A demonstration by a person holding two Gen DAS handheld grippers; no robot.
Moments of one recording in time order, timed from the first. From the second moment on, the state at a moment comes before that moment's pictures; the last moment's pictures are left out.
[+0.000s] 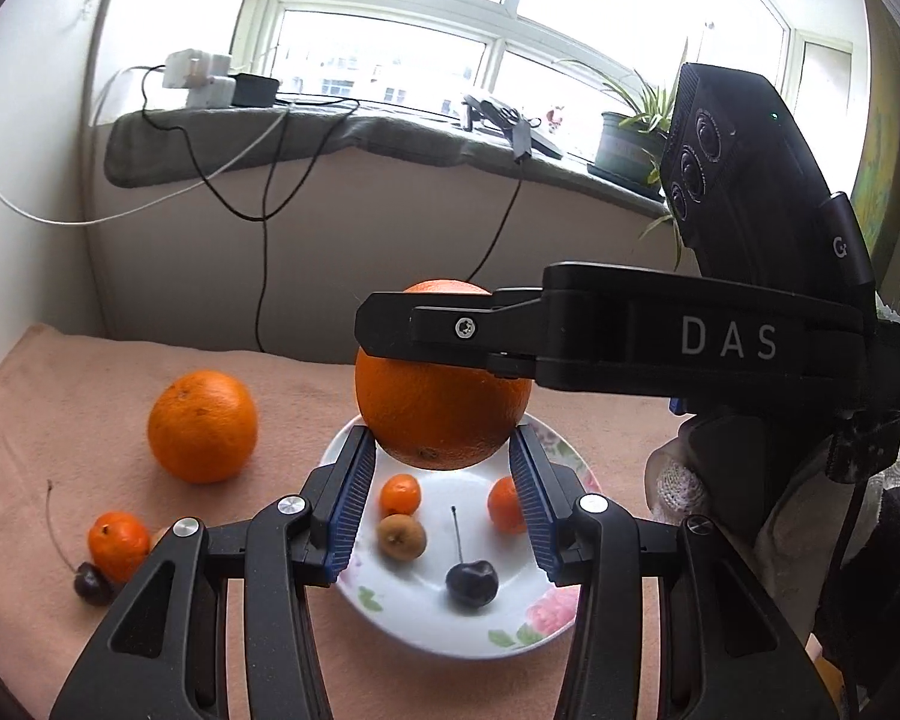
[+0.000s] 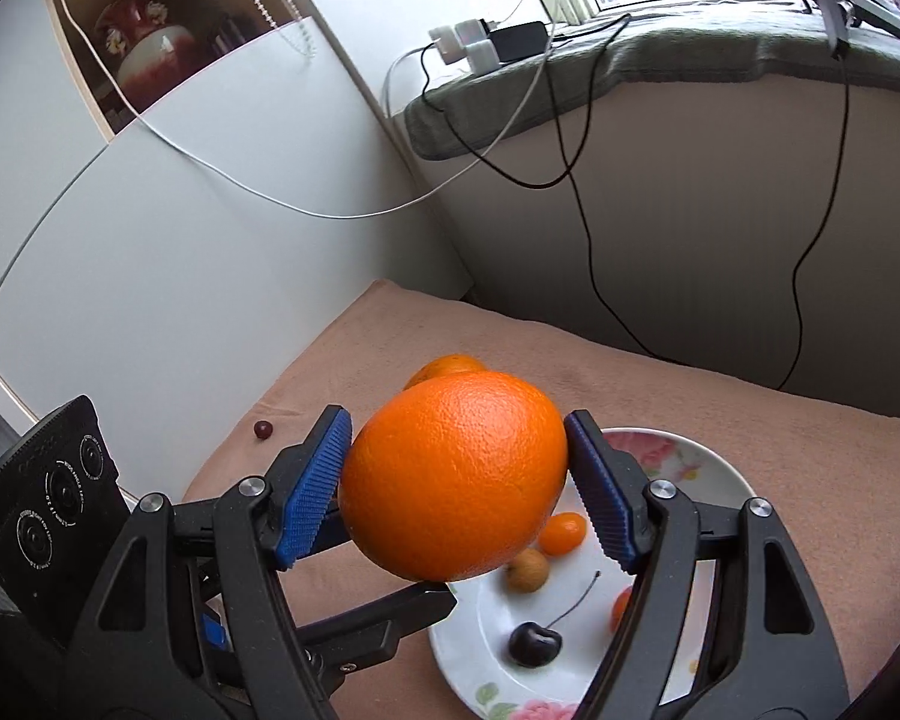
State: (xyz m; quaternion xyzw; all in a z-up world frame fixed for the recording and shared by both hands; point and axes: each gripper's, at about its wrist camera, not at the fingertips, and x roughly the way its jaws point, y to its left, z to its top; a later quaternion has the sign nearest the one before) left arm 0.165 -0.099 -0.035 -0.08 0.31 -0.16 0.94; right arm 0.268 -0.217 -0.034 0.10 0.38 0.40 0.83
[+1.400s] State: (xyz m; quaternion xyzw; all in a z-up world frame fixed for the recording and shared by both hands) left arm 0.197 -0.123 -0.057 -0.08 0.38 -0.21 0.90; right arm 0.288 -0.267 -0.056 0.13 0.39 0.29 0.86
